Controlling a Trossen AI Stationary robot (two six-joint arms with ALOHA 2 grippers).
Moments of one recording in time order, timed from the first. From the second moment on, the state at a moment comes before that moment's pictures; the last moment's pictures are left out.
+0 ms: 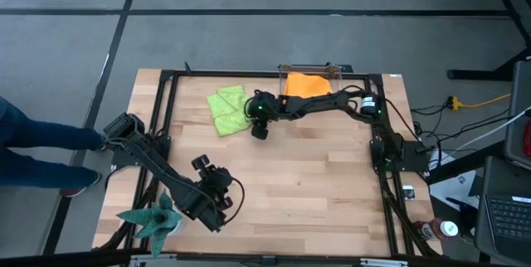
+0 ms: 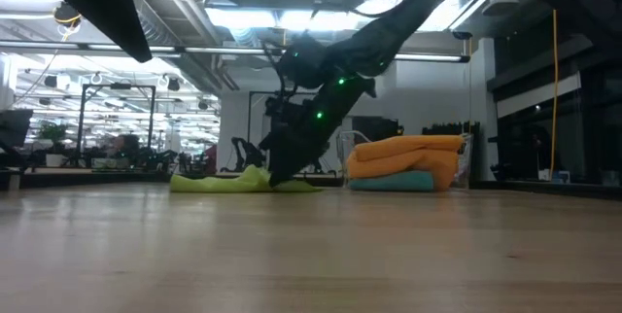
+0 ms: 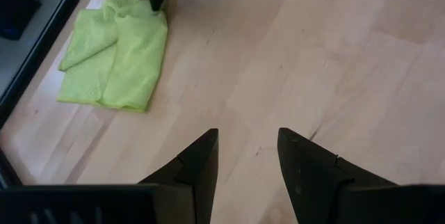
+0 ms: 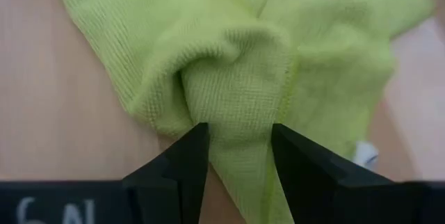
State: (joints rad) left arm -0.69 1.77 1.36 -1.27 -0.71 -1.23; right arm -0.26 2.20 1.47 -0.12 0.08 -0.10
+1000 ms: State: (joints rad) left arm -0.62 1.77 1.29 -0.84 -0.68 -1.02; right arm 0.28 2.01 1.50 -0.99 -0.04 0.19
